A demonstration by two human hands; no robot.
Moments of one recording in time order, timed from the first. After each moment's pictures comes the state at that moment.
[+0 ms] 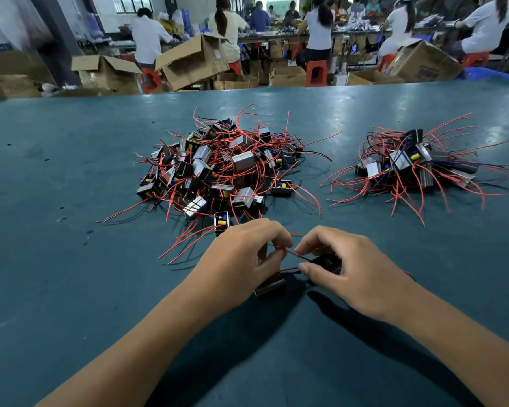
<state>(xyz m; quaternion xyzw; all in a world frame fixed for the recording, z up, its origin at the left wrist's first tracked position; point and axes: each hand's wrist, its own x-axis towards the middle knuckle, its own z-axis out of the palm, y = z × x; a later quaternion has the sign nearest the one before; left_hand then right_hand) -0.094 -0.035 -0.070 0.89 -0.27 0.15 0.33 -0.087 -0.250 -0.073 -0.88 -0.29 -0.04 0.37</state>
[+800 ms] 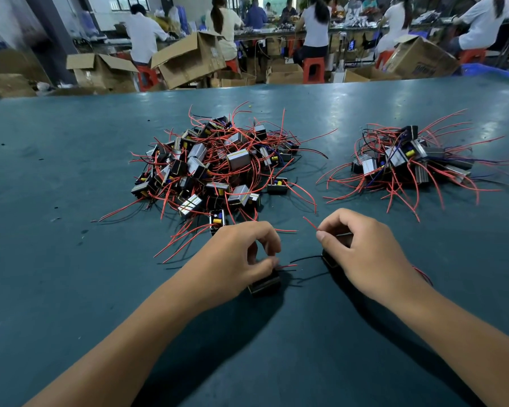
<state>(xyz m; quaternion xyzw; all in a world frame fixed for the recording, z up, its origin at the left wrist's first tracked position) -0.094 -0.030 -0.066 0.91 -0.24 0.05 0.33 -0.078 -0.254 -0.074 -0.89 -0.11 -0.12 0.43</state>
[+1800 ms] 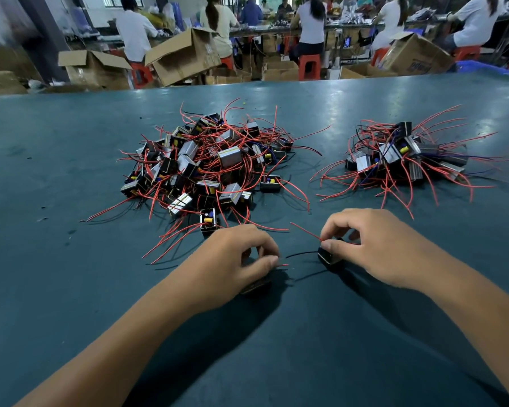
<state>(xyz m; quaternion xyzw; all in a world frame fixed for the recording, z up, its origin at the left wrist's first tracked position) -0.090 -0.033 -0.072 0.91 -0.25 0.03 0.32 -0.057 -0.293 -0.061 -0.94 -0.22 0.00 0.27</state>
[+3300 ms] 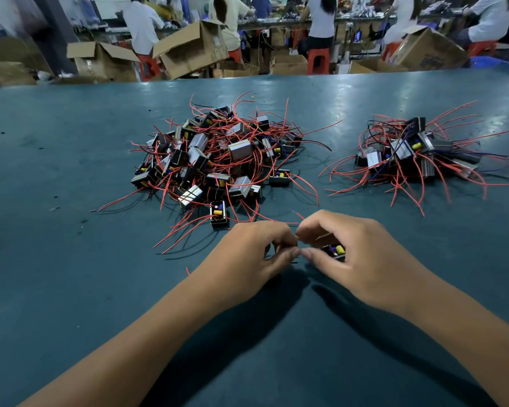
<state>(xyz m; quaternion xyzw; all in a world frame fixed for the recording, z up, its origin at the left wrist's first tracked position) -0.095 -0.050 -0.076 0.90 -0.25 0.09 0.33 -0.090 -0.255 -0.060 -0.87 -0.32 -0.07 0.36</state>
